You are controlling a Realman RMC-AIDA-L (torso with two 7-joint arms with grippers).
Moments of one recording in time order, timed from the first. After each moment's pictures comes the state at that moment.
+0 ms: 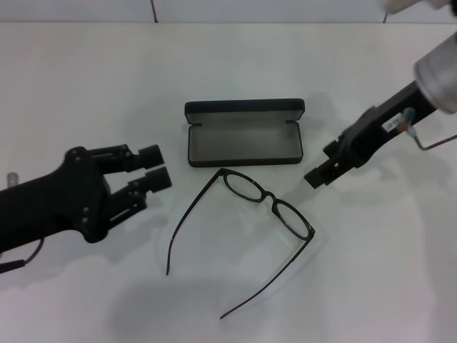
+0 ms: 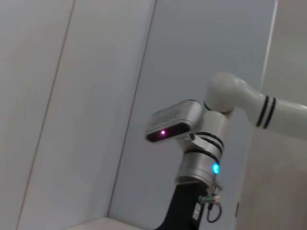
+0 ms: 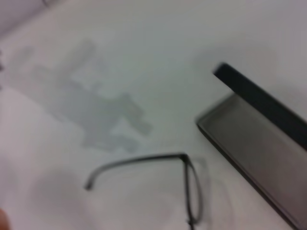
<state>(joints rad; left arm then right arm) -0.13 -2.07 0.96 0.80 1.44 1.84 -1.26 0.93 2.02 -1.24 -0.96 -2.30 -1.61 2.35</state>
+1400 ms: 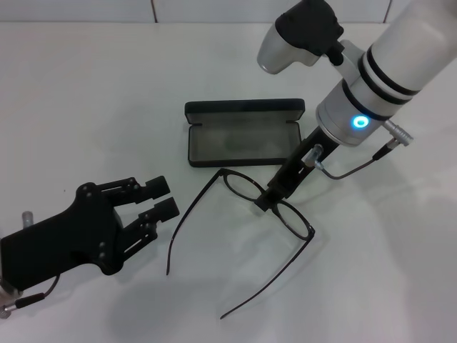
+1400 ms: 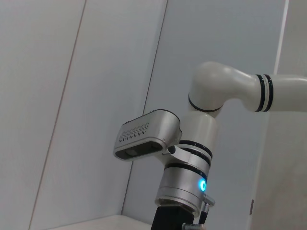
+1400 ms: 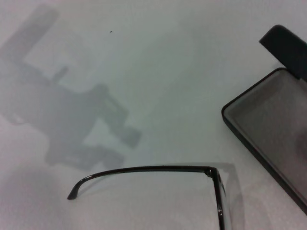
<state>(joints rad) -0.13 -2.08 0.95 0.55 1.45 1.83 -1.02 1.16 2.03 -1.73 -0.57 -2.01 -1.24 2.43</state>
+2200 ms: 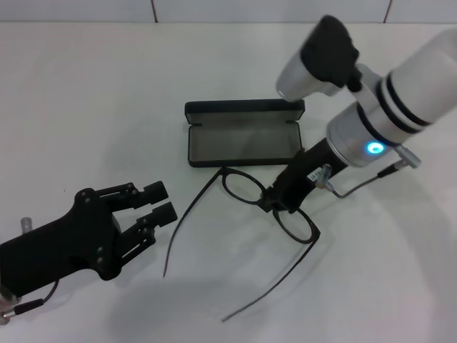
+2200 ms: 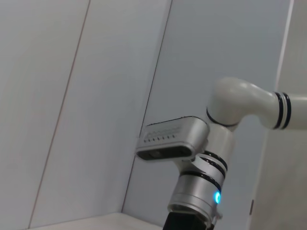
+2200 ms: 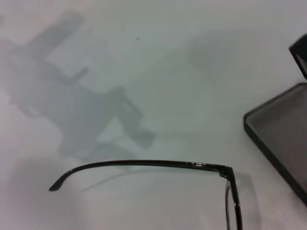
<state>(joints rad) -0.13 -2.07 0.95 0.53 1.45 1.83 -1.01 0.94 2.02 -1.76 -0.82 -2.01 -1.19 2.33</state>
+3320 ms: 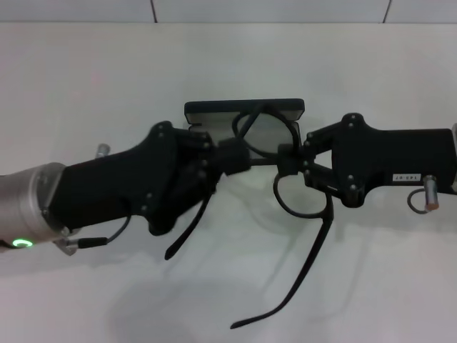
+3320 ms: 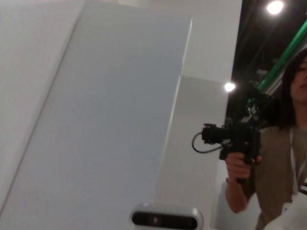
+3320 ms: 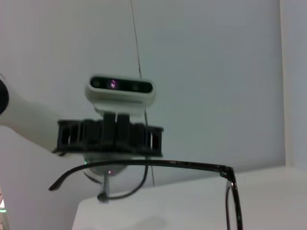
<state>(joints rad) -0.44 -2.08 1.00 0.41 1.38 2.03 -1.14 0.45 2.02 -1.40 -0.97 -1.44 -1.47 1.42</state>
